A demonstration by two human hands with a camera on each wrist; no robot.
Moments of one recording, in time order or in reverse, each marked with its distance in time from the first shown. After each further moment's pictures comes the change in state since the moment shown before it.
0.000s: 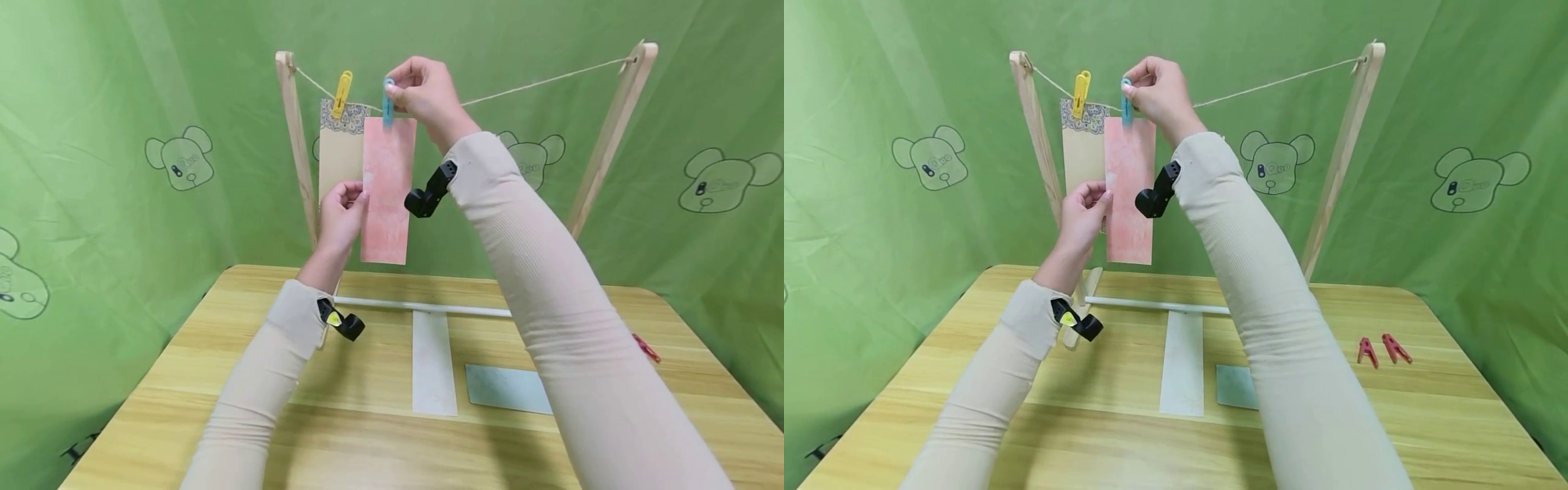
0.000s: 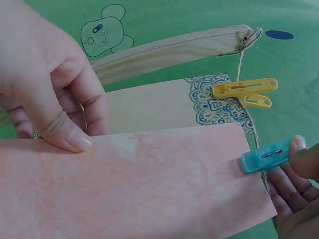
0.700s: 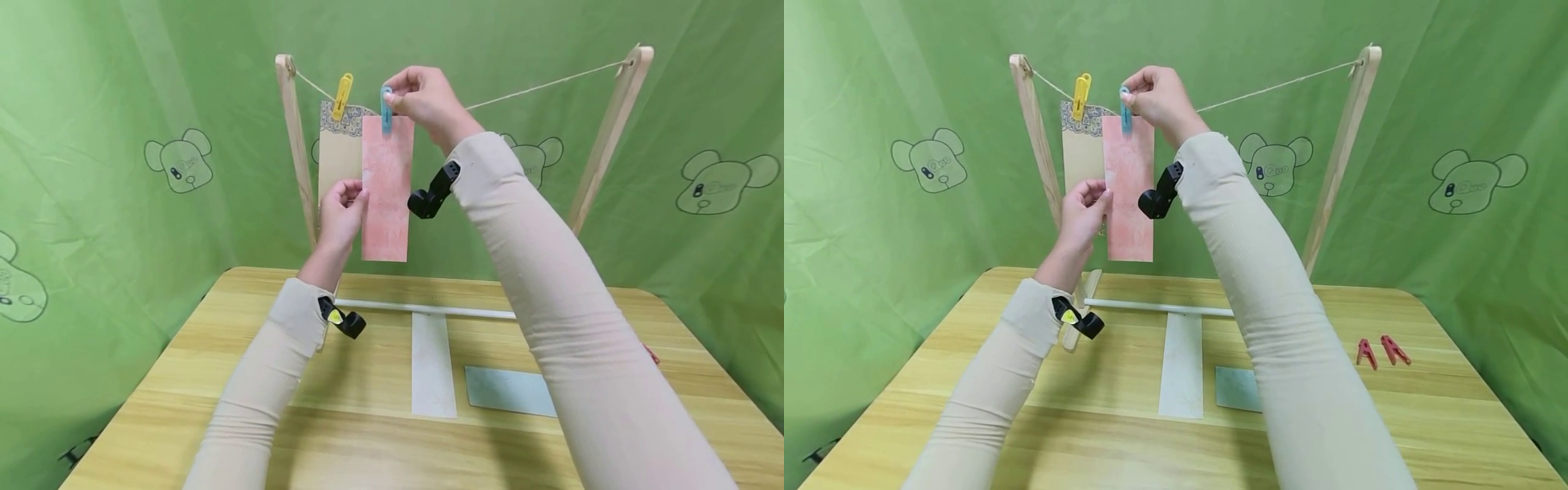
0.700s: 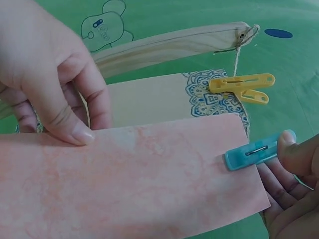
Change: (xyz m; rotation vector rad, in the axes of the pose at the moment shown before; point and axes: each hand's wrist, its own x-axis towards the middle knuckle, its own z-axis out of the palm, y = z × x) left_hand 0.004 0.000 0.003 -0.063 0.027 -0.011; right_hand -0.002 -0.001 -0.003 -0.202 -0.061 0.066
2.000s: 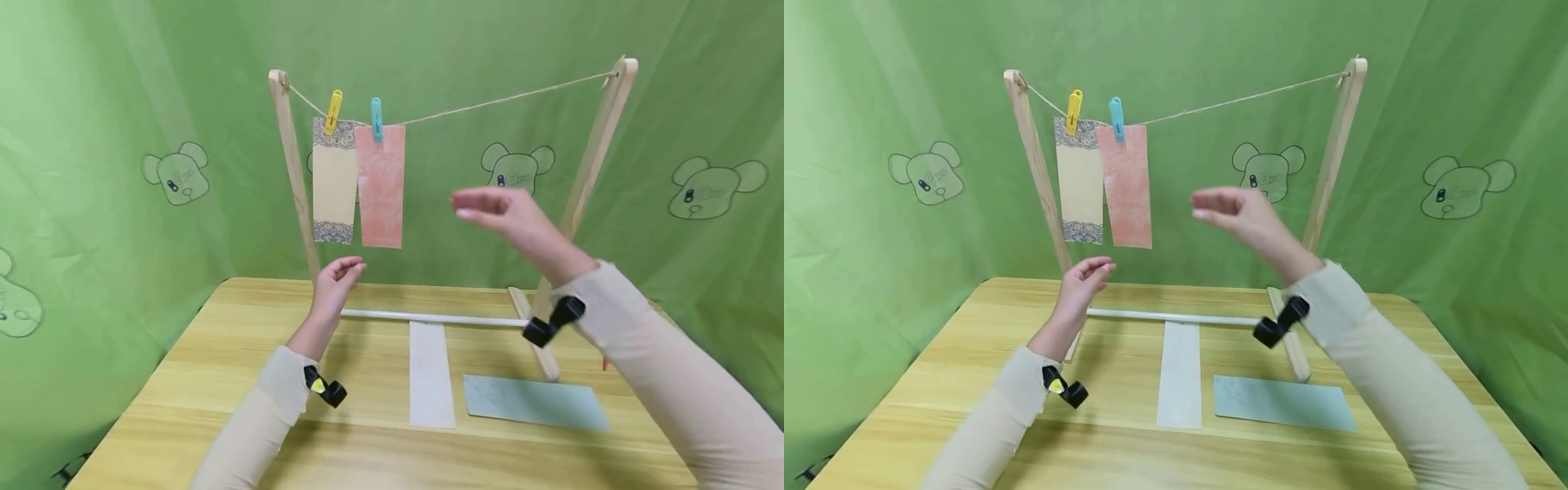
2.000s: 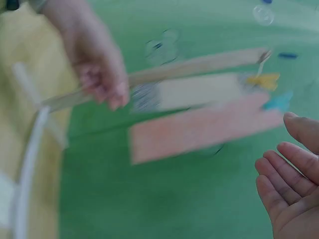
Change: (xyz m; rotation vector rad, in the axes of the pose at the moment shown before) left_hand -0.051 -0.087 -0.045 0.047 -0.129 -0.221; right_hand -0.119 0.117 -0.072 -0.225 -0.161 -0.078
